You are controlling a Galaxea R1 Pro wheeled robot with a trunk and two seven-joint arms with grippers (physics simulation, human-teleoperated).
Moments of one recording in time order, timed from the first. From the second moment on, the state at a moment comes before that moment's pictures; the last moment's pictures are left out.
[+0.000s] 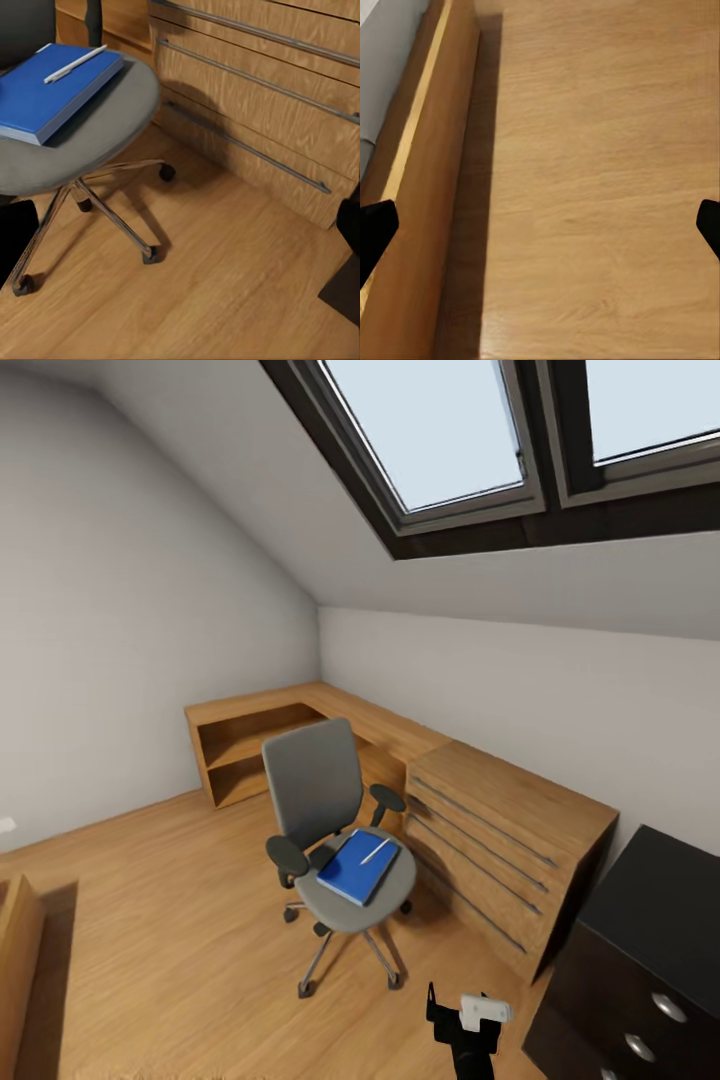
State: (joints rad) left arm 0.04 0.01 -0.07 -0.08 0.42 -1.04 0.30; right arm -0.50 0.14 -0.21 0.02 0.20 -0.75 -0.23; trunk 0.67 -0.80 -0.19
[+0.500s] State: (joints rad) left arm 0.04 -0.01 -0.06 -0.07 0.44 -1.05 0.30; right arm -0.50 0.14 -0.21 0.02 0.20 -0.75 -0.23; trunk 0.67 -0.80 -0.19
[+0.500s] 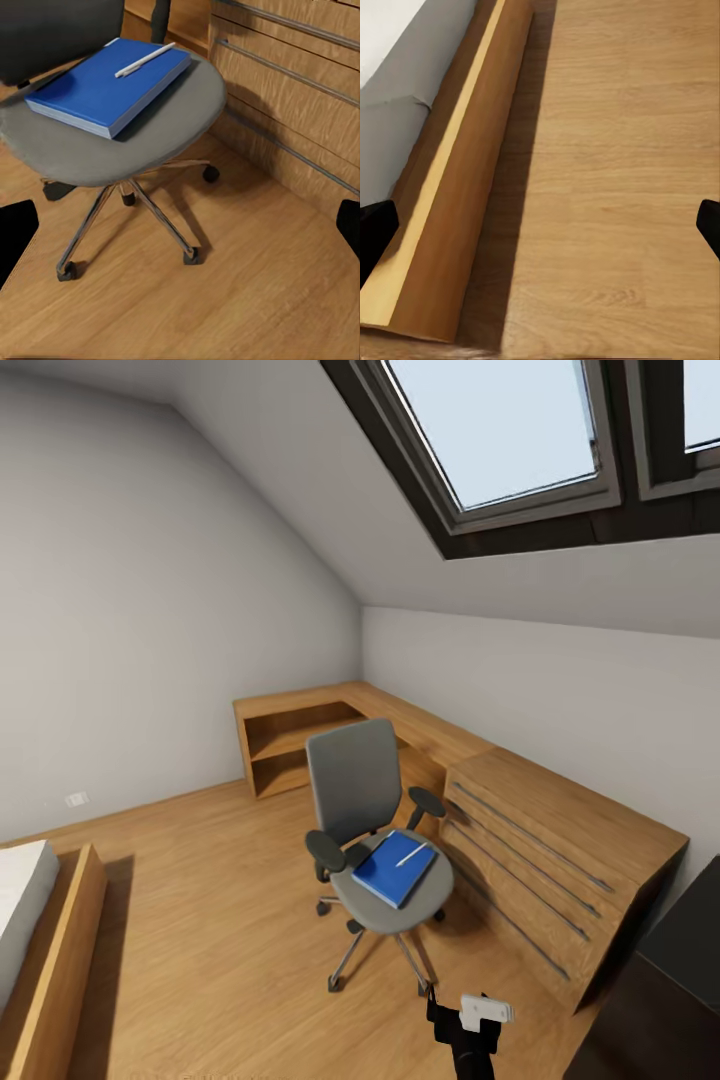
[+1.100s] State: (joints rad) left arm 0.04 -0.04 -0.06 -0.07 0.45 -0.79 0.31; right arm -0.48 0.14 -0.20 0.02 0.20 -0.73 -0.23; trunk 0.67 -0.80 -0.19
